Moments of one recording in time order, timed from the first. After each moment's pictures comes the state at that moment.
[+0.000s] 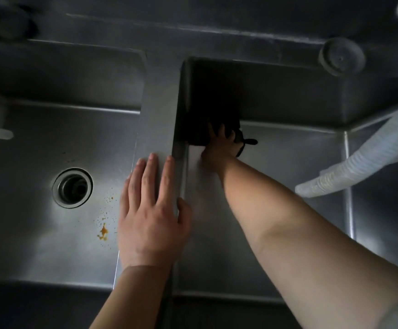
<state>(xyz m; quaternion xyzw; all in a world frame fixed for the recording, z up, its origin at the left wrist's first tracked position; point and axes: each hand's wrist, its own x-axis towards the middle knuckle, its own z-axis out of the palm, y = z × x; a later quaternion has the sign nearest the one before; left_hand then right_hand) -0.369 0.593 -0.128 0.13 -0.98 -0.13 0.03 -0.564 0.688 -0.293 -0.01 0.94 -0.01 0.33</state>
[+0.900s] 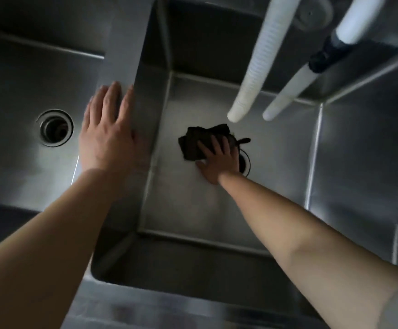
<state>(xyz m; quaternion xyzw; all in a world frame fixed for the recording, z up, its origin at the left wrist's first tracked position) -0.365 0.596 -0.137 0.12 -0.99 -0.06 0.04 -0.428 0.824 -0.311 -0.18 0.93 -0.01 0.32</state>
